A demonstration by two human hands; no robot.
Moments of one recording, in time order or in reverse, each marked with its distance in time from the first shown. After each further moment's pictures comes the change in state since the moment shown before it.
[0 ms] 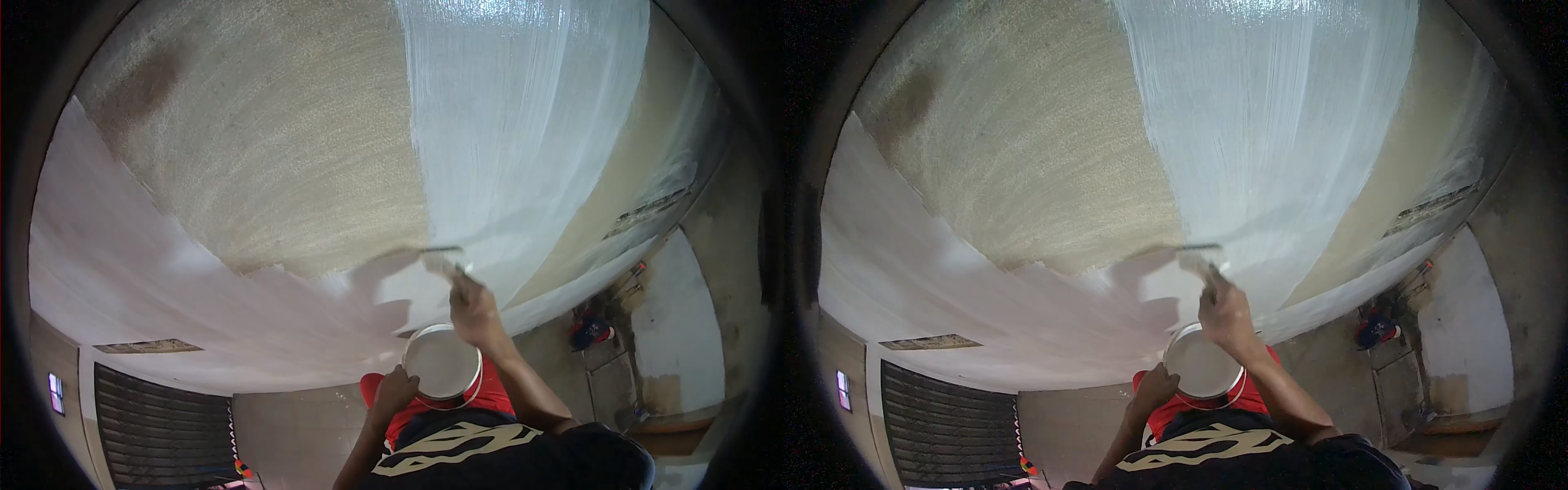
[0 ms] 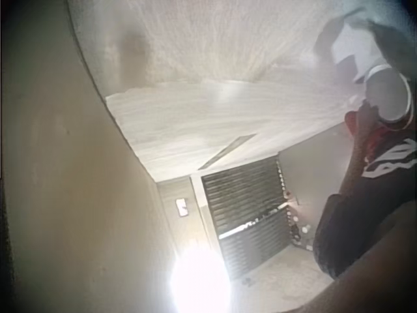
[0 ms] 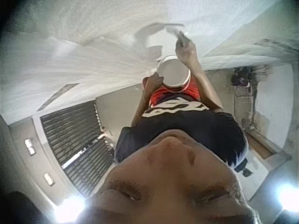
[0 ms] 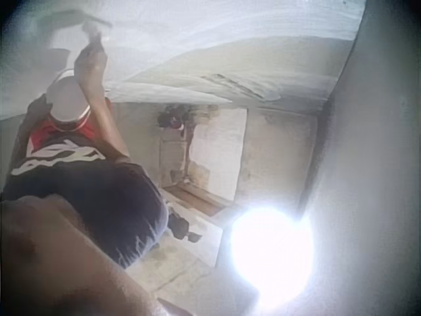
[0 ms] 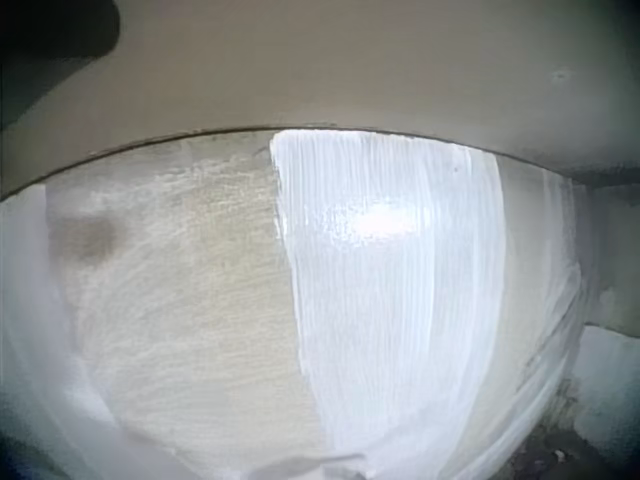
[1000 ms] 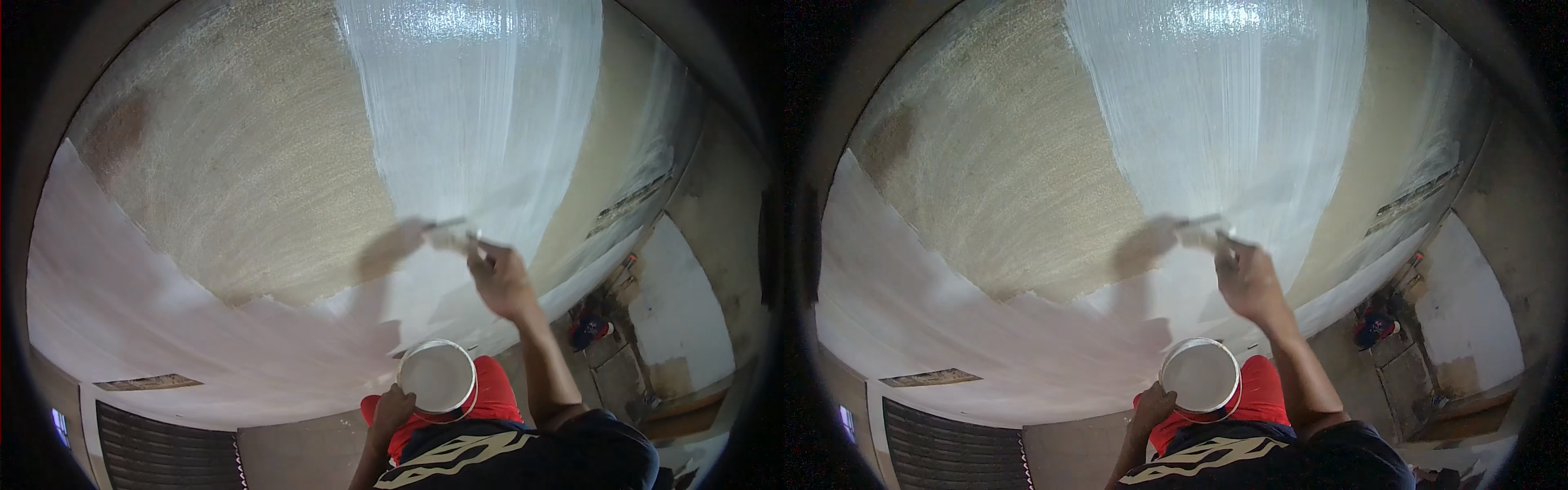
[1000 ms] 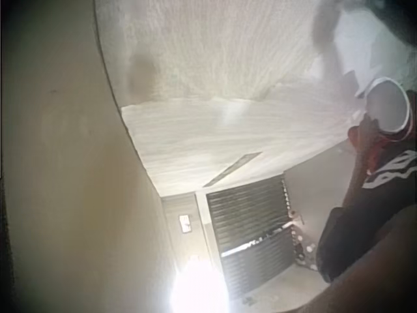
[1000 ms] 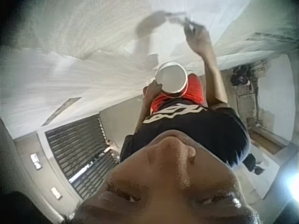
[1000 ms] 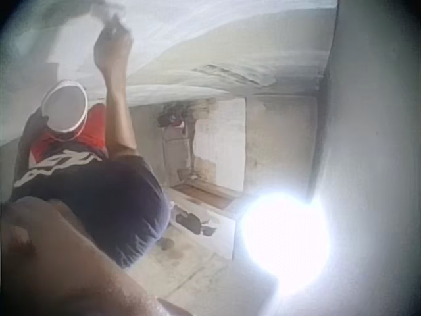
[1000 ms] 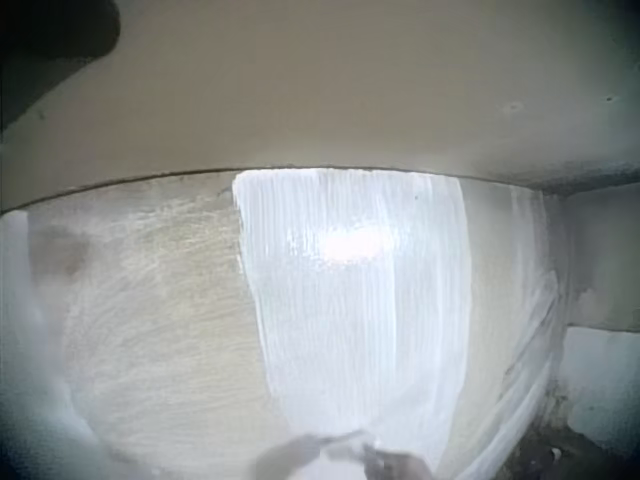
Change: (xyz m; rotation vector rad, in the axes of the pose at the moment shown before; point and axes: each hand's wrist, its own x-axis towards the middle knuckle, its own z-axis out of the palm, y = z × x) left_hand -0.005 0.009 -0.002 0.067 -0.026 -0.026; right_hand 0.044 -0.035 -0.077 -0.192 0.082 0.131
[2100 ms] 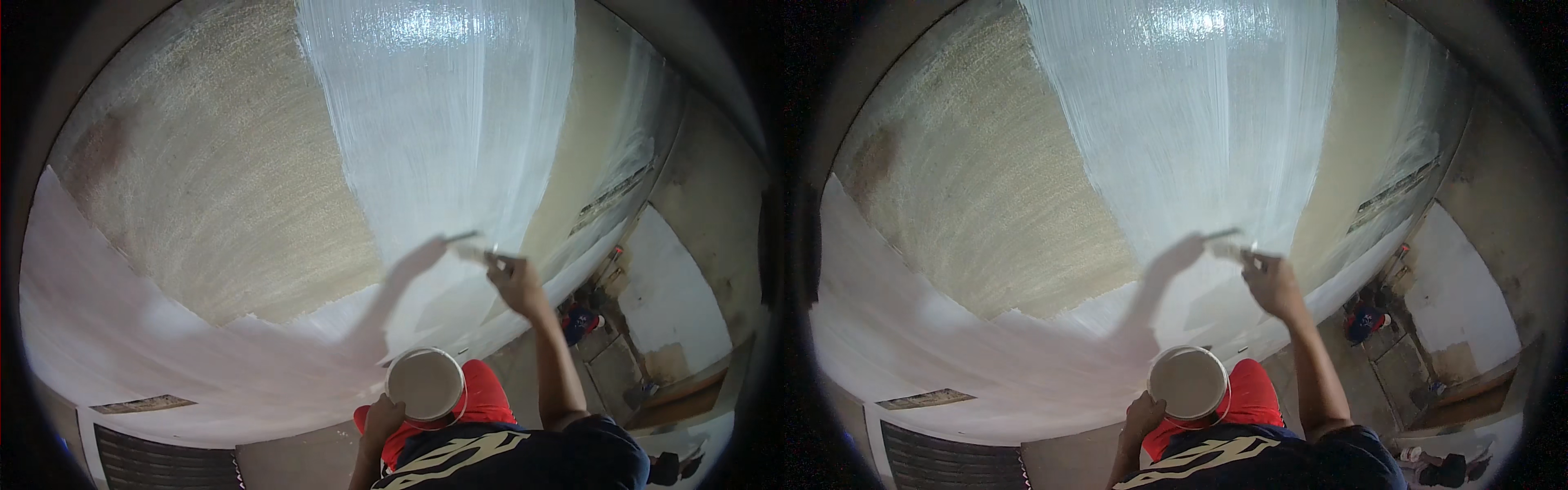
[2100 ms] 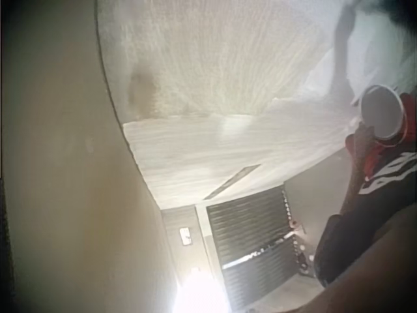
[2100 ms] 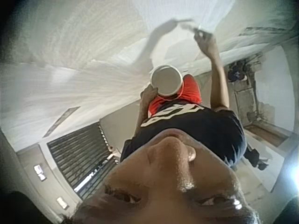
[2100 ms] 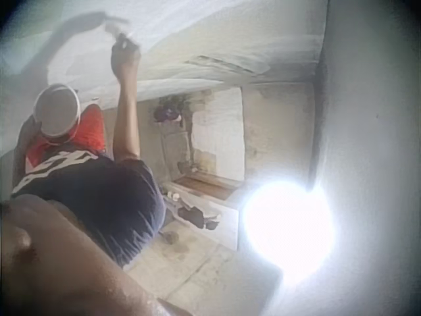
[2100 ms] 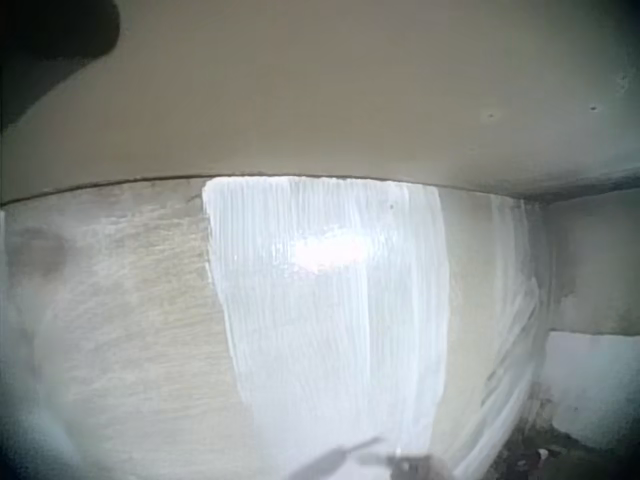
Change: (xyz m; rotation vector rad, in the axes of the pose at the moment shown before) left_hand -0.007 0.022 -0.016 0.036 0.014 -0.007; right_hand -0.002 0.068 -0.041 -0.150 0.022 0.230
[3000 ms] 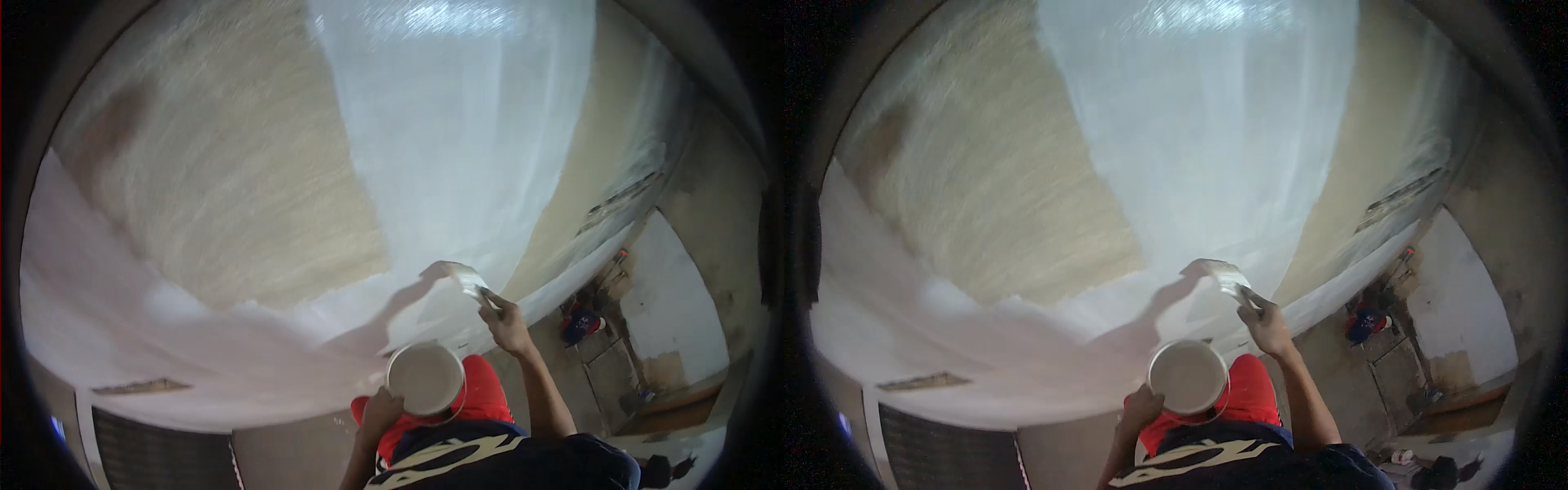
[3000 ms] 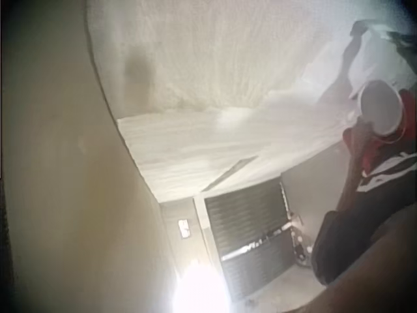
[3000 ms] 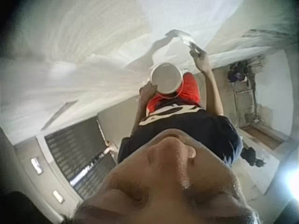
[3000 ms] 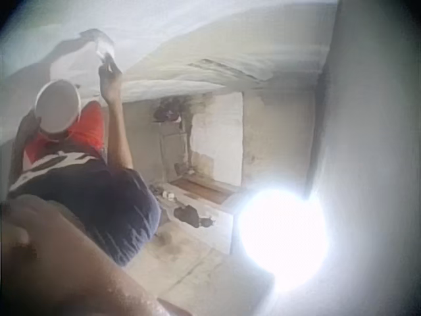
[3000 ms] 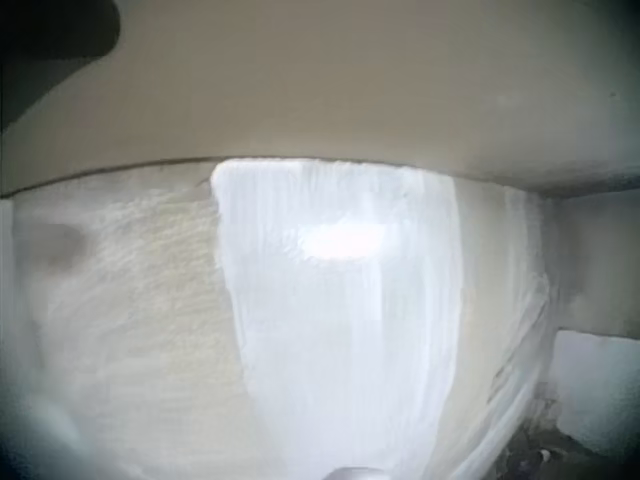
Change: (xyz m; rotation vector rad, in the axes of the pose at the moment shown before) left_hand -0.005 -0.023 0.019 -0.029 0.037 -0.010; right_hand -0.053 0.082 0.062 0.234 -0.138 -0.140
